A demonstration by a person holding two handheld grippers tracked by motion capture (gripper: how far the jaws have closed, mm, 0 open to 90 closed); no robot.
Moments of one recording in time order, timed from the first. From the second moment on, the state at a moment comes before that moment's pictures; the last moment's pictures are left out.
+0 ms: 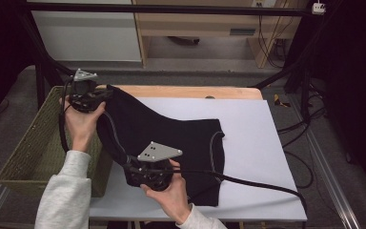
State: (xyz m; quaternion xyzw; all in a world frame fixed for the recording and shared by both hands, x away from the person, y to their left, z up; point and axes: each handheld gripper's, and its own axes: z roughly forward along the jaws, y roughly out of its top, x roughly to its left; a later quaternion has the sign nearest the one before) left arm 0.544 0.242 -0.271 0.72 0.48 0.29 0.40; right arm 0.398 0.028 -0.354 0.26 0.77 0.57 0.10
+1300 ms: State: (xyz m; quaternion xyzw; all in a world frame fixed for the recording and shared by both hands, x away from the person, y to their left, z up) left arm 0.572 0.105 -0.302 0.75 0.41 0.29 0.43; right arm 0.378 -0.076 -0.390 0.36 0.72 0.57 0.18
